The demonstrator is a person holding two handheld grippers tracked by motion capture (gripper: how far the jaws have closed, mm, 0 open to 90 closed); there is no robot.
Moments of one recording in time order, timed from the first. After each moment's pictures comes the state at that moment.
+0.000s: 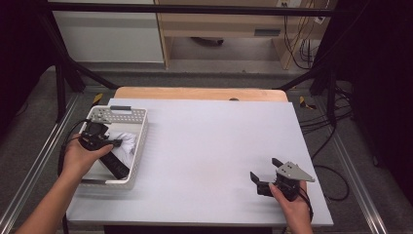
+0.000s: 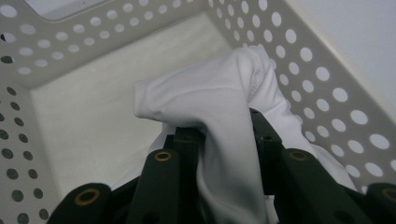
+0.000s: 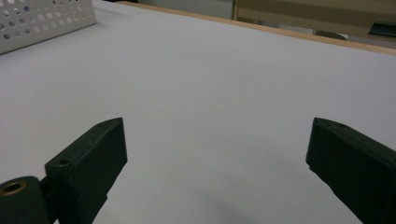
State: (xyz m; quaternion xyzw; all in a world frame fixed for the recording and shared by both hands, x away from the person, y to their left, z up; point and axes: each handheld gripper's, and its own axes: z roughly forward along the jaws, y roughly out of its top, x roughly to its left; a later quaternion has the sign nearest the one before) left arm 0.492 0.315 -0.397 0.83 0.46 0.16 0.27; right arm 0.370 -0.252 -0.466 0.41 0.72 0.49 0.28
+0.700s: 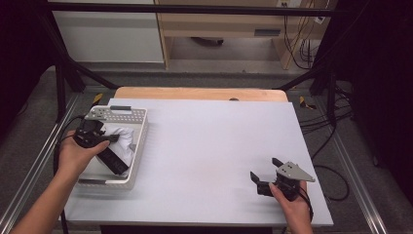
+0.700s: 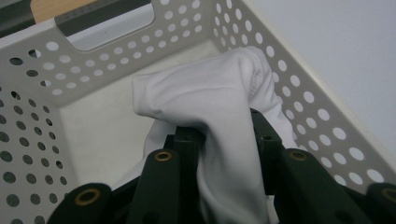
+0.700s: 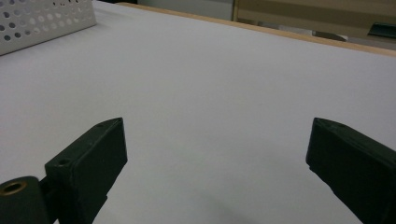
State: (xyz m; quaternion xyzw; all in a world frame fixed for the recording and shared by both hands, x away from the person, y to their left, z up) left arm 0.486 0.317 -0.378 0.82 0.45 0.19 0.29; right arm 0.371 -0.252 -0.466 0.41 0.72 0.49 0.28
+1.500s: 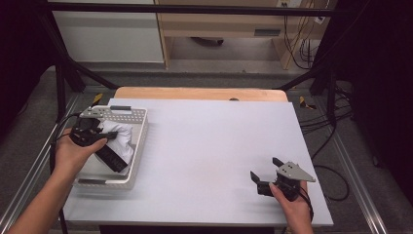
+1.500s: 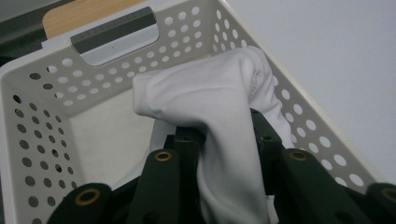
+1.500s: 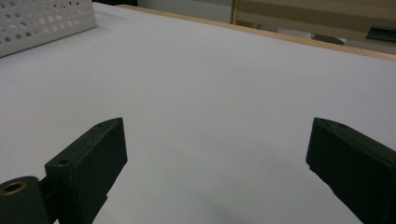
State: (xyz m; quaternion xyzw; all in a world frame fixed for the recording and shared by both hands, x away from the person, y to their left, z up) left arm 0.483 0.319 -0.363 0.82 0.45 0.20 0.31; right arm 0.370 -0.253 -0.464 0.41 0.72 0.49 0.28
